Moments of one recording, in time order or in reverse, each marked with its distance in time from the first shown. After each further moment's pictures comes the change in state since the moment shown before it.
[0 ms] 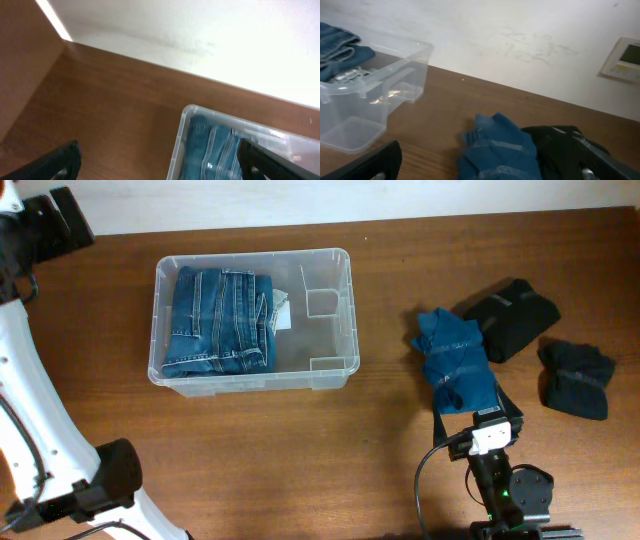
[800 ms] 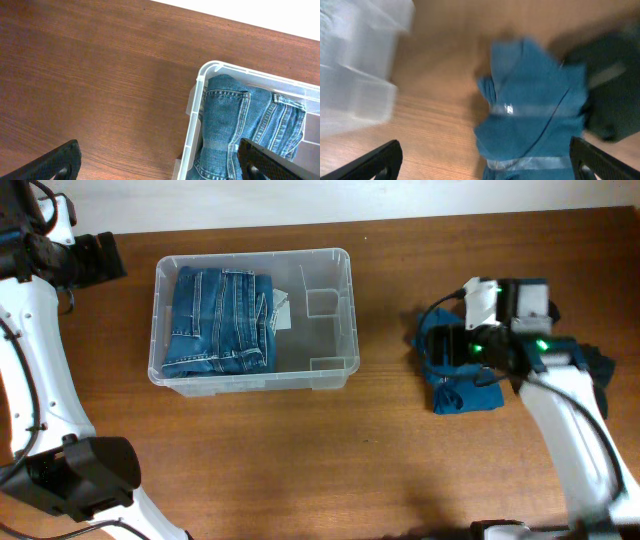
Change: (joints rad) left arm 0.014 0.005 -0.459 0.193 0.023 0.059; right arm -0.006 1.429 1.117 -0.691 -0.020 0.139
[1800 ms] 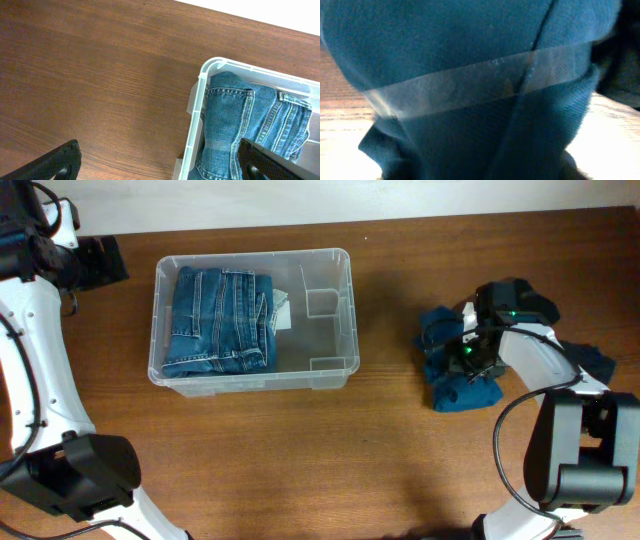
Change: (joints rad) left arm 0.000 0.000 -0.035 0.019 0.000 0.000; right arm -0.074 0.378 0.038 -0.011 0.153 0.101
